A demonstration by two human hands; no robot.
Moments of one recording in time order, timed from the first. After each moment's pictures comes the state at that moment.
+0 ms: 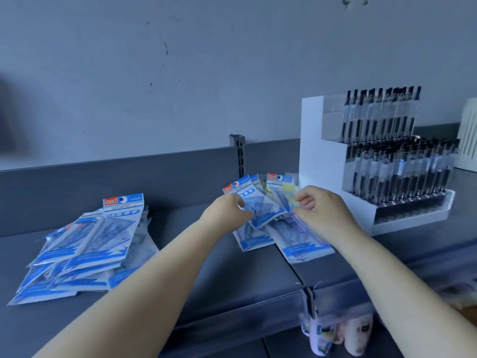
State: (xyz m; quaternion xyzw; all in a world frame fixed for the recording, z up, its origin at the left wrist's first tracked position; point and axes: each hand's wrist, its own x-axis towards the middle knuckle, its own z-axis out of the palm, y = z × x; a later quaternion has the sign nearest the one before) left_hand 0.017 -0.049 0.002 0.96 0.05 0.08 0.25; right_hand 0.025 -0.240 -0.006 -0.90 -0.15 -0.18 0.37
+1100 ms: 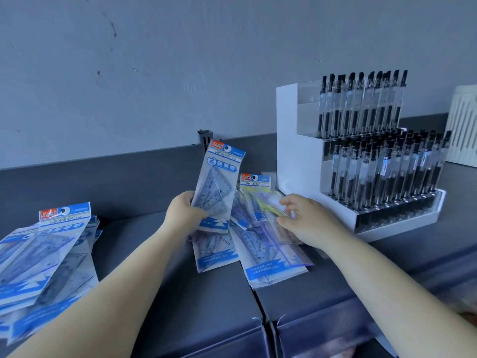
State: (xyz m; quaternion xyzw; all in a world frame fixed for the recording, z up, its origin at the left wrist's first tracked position) left_hand 0.066 -0.043 -0.018 0.83 0.15 0.16 0.52; right_hand 0.076 -0.274 -0.023 -0.93 -0.13 -0.05 0.35
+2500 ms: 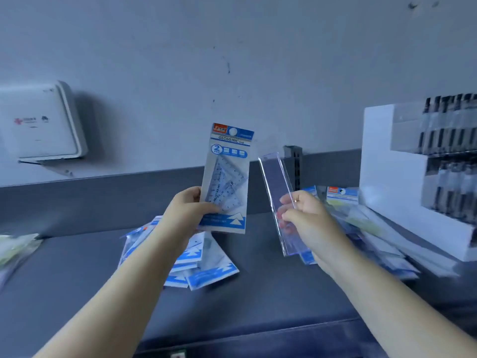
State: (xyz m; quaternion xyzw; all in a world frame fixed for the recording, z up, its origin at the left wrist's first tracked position) left_hand -0.072 0.075 0.034 0.75 0.10 0.22 0.62; right_hand -0.018 -0.119 0.009 -0.70 -0.21 -0.02 0.69
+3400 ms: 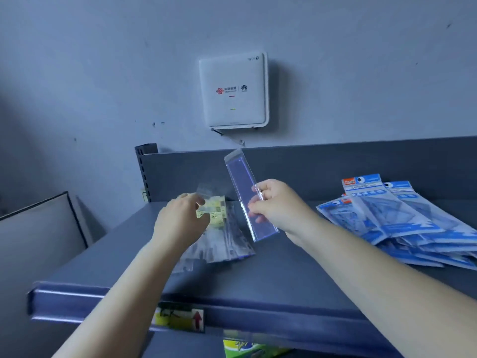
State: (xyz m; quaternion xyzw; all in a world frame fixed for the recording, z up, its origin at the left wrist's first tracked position) left_hand -0.285 0.432 0.001 0.91 0.29 0.27 0.09; right_hand -0.192 0.275 0.021 -0.72 -0.34 0.13 0.59
